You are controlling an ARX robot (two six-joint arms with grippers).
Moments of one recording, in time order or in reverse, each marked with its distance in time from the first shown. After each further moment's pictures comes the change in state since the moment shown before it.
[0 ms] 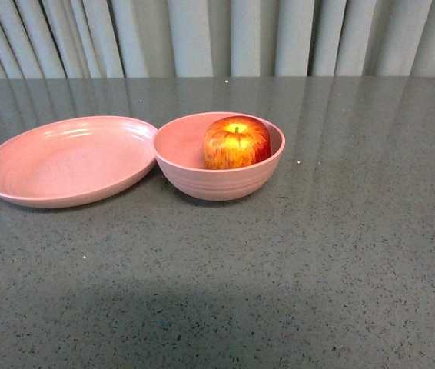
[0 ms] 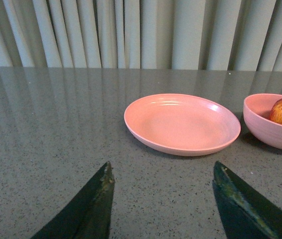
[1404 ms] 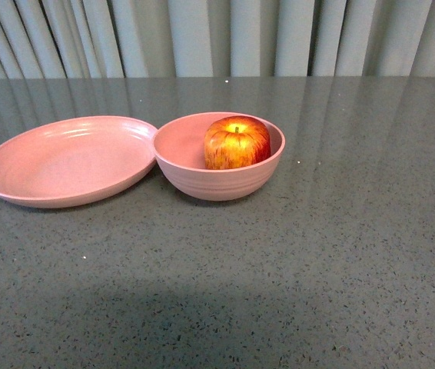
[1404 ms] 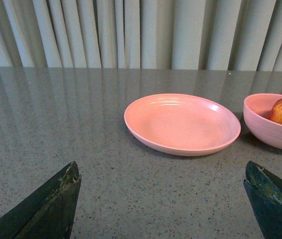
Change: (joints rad) left arm 0.000 0.000 0.000 0.000 0.000 0.001; right arm 0.000 0.000 0.000 0.000 0.000 0.000
